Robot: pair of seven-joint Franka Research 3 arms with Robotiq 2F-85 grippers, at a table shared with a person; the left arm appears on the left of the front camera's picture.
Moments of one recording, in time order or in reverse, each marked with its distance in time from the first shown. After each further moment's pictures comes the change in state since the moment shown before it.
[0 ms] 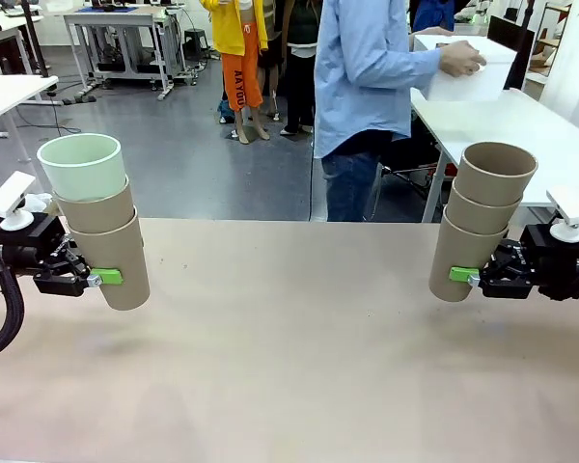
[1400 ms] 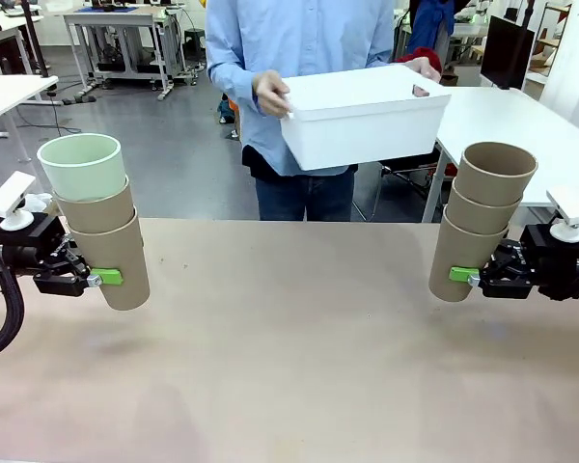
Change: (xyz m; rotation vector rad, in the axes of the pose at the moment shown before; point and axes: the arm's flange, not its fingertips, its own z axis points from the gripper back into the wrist) left arm 0.000 0.000 0.000 0.000 0.000 0.000; right arm 0.000 0.000 0.000 0.000 0.000 0.000
